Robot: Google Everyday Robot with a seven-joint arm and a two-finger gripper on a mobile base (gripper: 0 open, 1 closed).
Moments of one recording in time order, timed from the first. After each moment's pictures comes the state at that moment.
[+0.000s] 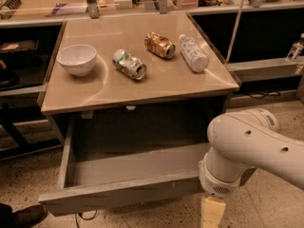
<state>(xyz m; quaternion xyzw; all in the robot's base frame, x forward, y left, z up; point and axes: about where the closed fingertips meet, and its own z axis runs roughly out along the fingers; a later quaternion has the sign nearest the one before) 0.345 -0.141 0.655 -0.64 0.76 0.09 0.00</state>
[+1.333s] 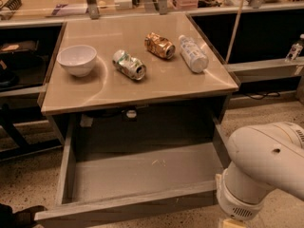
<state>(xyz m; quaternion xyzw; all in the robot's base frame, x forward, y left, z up) 0.291 -0.172 0.670 -0.61 0.79 0.09 -0.02</state>
